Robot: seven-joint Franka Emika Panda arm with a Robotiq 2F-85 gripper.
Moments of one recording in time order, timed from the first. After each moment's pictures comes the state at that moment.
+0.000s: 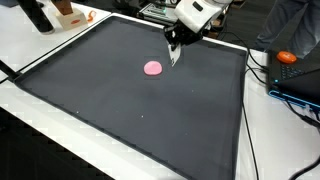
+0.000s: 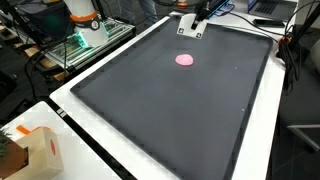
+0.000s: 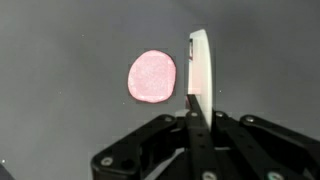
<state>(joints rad) 0.30 0.44 0.18 -1.76 -0.37 1.83 0.00</state>
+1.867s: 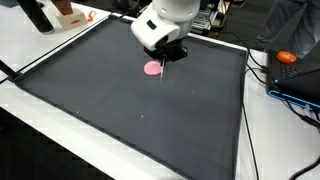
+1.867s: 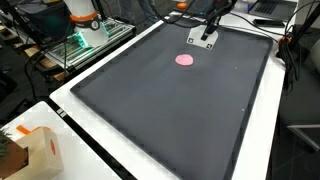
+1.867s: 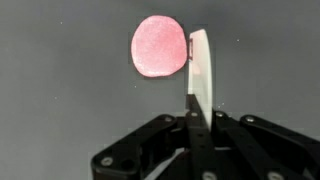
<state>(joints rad) 0.23 0.60 0.12 -1.55 -0.20 1.85 0.04</state>
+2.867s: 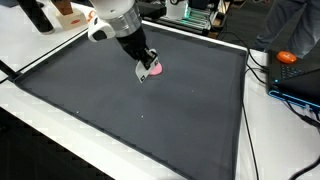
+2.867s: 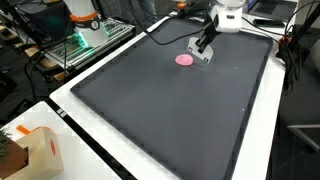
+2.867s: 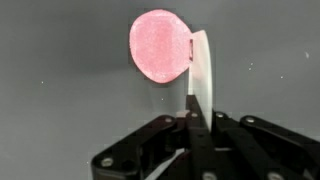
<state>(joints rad) 0.08 0.57 0.06 -1.66 0.14 2.02 0.20</state>
